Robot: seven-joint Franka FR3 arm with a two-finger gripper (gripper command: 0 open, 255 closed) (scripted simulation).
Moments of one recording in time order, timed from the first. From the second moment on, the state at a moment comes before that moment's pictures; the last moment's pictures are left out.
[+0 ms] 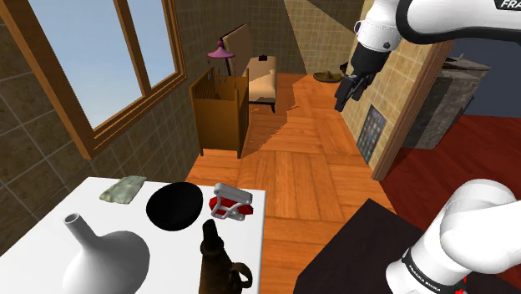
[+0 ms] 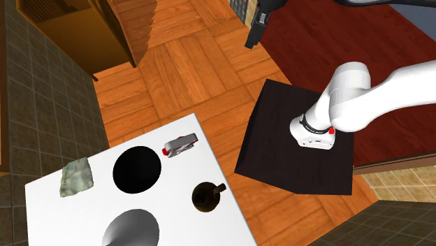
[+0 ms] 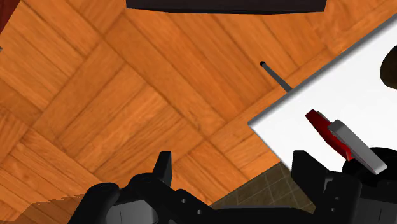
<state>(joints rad) 0.01 -0.74 0.03 -2.27 -0.07 1.72 0.01</state>
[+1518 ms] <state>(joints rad) 0.19 -0.31 0.19 -2.41 -0.03 2.37 -0.09</state>
